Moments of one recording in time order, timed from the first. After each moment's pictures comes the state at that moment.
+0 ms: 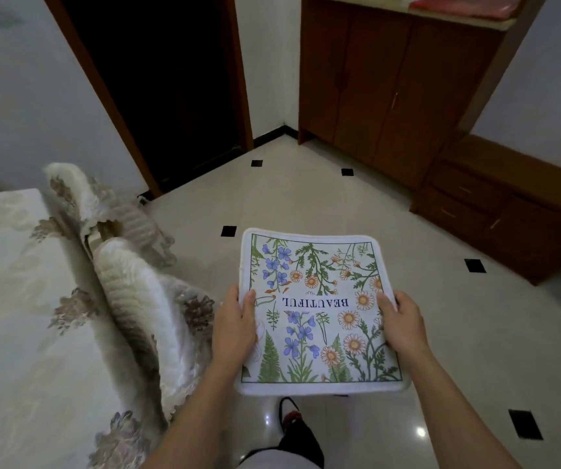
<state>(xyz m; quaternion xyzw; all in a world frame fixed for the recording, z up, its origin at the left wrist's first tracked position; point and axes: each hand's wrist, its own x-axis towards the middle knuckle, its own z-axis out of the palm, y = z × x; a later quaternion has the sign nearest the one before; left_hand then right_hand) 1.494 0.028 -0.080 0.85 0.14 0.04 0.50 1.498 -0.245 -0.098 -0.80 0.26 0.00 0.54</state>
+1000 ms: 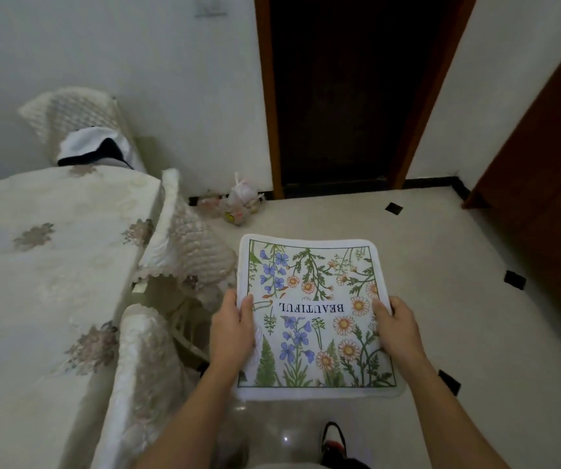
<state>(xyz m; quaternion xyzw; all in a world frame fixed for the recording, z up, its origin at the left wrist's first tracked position) 1.827 0.122 -0.072 0.78 0.42 0.17 0.44 1.990 -0.088 -0.091 -0.84 -0.01 0.21 0.51</state>
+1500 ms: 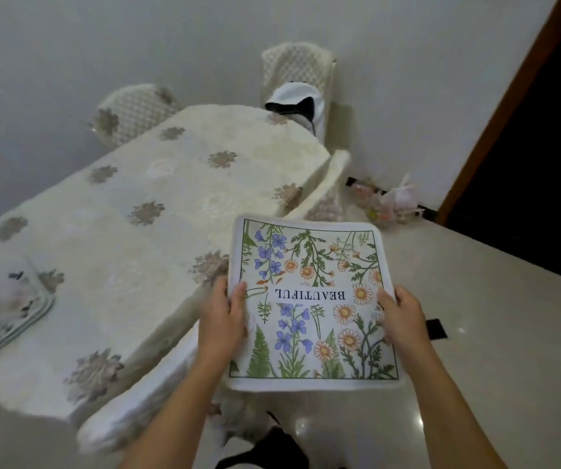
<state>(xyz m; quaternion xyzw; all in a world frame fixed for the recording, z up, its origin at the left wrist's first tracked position) 1.757 0.166 -0.037 0.58 0.66 0.35 0.34 2.024 0.117 -0.075 -0.76 -0.29 0.40 0.43</state>
